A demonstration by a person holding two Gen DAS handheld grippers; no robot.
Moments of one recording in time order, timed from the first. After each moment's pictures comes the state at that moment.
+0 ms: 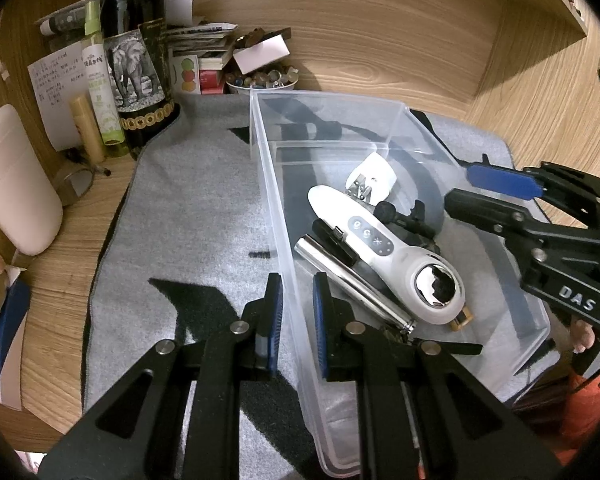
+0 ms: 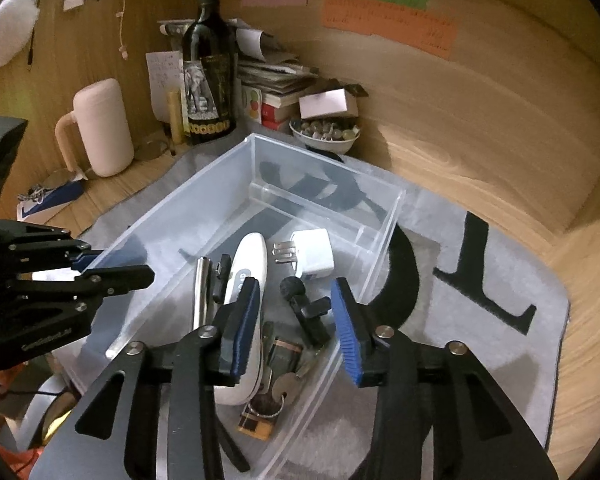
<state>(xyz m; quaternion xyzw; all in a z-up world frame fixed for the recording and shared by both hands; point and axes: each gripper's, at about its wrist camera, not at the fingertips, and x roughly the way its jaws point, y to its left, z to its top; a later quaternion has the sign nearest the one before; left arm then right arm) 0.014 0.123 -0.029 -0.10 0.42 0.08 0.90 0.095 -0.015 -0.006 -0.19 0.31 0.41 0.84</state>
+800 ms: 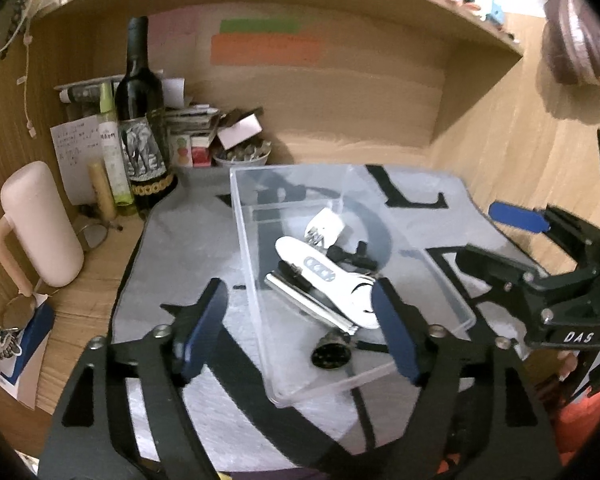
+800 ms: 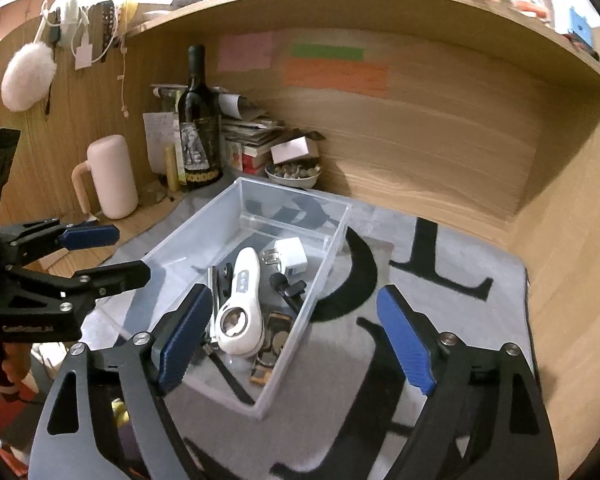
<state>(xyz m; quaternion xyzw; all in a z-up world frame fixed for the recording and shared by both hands) -0.043 0.090 0.020 -0.07 0.30 0.06 0.95 0.045 -0.084 0.018 -0.12 0.25 0.37 0.89</state>
